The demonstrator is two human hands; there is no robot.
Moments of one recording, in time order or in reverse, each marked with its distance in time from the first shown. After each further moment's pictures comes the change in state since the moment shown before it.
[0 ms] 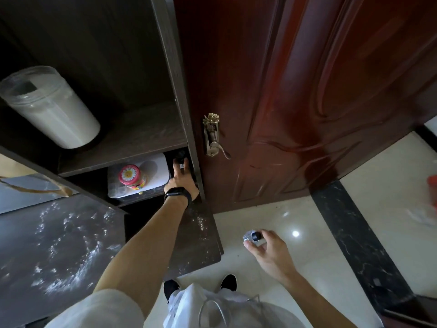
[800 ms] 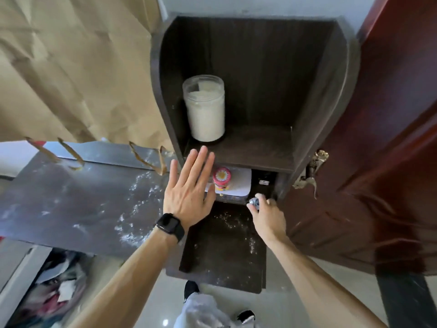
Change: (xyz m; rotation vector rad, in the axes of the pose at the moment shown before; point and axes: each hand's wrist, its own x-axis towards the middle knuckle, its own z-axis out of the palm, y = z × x) left_hand -0.122 -0.142 -0.093 0.204 0.865 0.177; right_hand 0.119 -0.182 0.108 -0.470 -0.033 -0.381
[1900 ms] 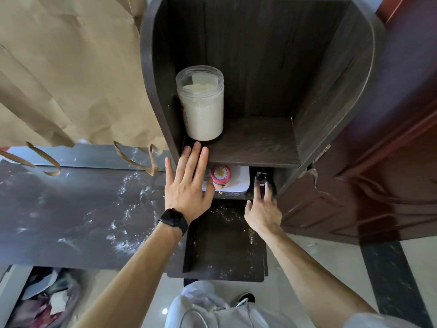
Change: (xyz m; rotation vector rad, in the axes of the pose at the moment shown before) left_hand 0.017 -0.027 0.037 -0.093 0.004 -0.027; right_hand 0.008 -0.021 0.026 -0.190 -0.025 0.156
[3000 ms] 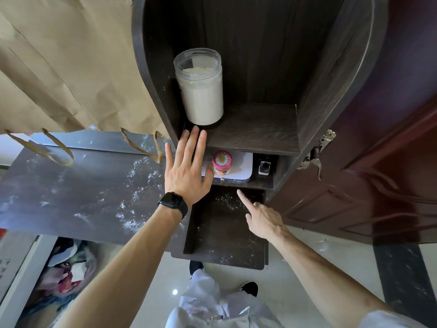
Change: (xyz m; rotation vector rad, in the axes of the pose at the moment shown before) left_hand 0.001 0.014 -0.014 0.015 -0.112 -0.090; right_hand -0.024 0.036 0.004 -0.050 -0.384 -0.381
